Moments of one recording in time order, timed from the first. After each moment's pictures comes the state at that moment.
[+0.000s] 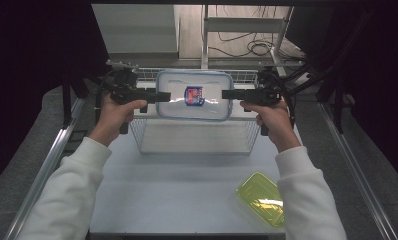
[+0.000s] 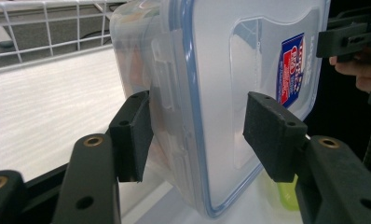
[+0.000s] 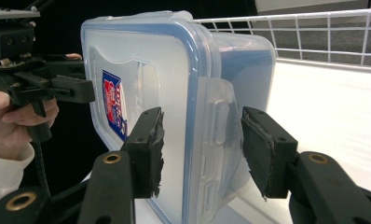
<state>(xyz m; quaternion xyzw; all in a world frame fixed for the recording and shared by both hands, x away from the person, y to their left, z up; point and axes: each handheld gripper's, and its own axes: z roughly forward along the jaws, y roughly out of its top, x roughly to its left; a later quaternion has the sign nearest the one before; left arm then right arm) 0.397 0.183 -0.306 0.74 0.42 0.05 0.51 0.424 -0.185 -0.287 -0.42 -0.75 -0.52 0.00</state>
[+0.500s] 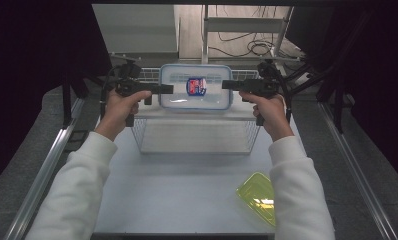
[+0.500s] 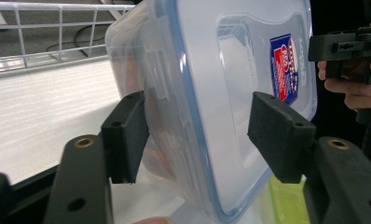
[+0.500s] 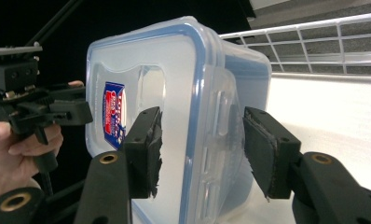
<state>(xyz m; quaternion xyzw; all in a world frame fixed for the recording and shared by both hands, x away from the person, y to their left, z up) 0.424 0.181 -0.310 0.72 0.46 0.01 0.52 0.458 -0.187 -0.295 -0.47 -0.70 -0.53 0.04</state>
